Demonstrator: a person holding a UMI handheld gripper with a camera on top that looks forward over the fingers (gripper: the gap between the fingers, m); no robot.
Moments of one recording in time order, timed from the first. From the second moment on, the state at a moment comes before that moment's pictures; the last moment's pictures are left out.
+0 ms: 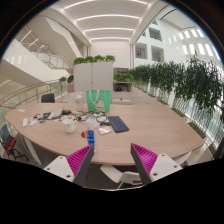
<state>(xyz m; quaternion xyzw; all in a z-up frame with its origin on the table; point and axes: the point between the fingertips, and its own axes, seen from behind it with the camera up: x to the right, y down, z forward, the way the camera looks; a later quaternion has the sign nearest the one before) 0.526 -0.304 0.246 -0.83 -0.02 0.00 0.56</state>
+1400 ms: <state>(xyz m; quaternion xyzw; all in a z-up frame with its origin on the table) 0.409 0.098 0.181 -0.76 -0.28 -0.27 0.52</state>
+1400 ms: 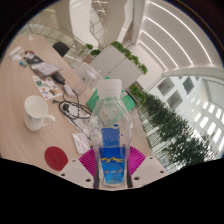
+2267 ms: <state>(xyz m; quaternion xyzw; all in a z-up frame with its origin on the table) 0.287 0.154 0.202 -0.42 -0.64 -0.62 0.17</state>
